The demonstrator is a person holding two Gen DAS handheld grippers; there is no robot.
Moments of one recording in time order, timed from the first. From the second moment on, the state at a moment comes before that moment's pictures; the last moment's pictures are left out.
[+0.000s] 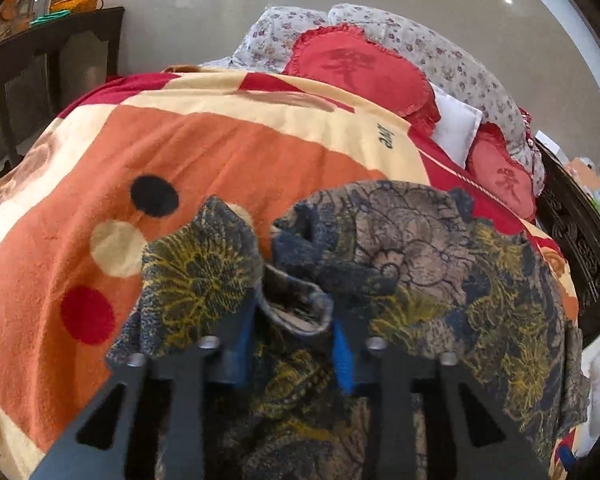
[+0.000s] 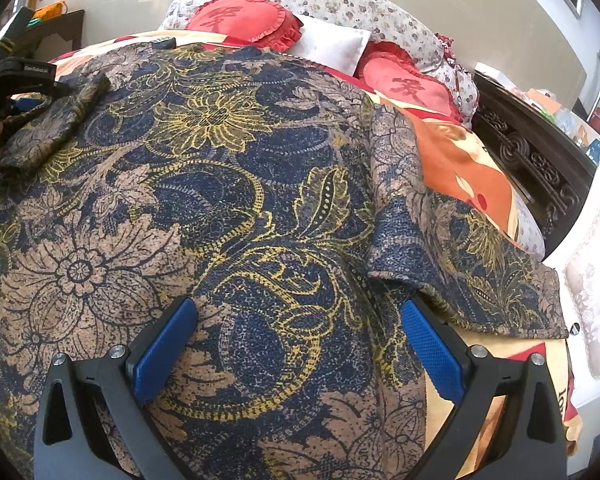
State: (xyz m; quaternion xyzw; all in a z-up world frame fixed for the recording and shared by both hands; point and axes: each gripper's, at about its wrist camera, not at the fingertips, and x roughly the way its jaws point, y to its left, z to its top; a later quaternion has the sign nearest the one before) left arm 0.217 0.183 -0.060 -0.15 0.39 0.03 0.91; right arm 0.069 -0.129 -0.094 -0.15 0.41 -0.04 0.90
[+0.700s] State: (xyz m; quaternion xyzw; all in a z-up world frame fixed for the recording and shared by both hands) left arm 0.074 0.363 0.028 -0.19 0.32 0.11 0.92; right arm 0.067 -0.124 -0.094 -0.16 0.40 -0.05 0.90
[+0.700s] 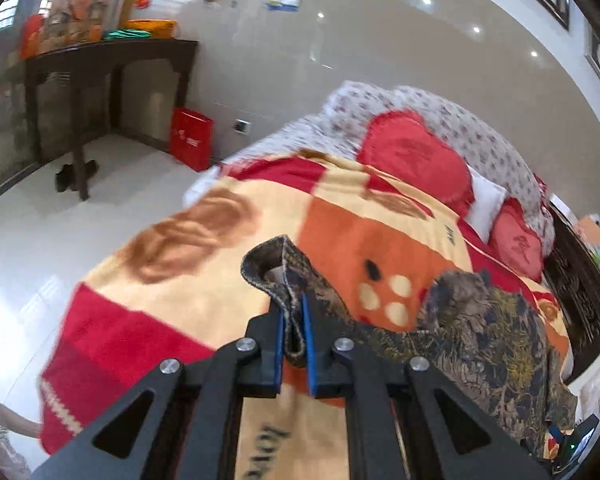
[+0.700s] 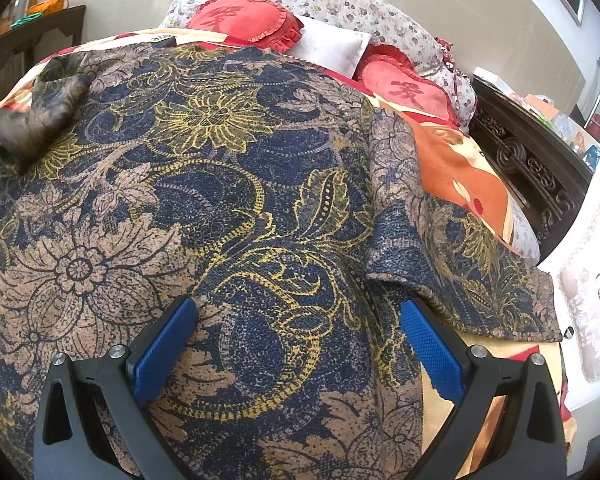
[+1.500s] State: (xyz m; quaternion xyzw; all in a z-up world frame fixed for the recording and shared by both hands) left arm 0.035 0.407 0.088 -0.16 0.24 0.15 0.95; right arm 0.067 -0.124 -0.093 -0.16 0.40 -0.05 0.90
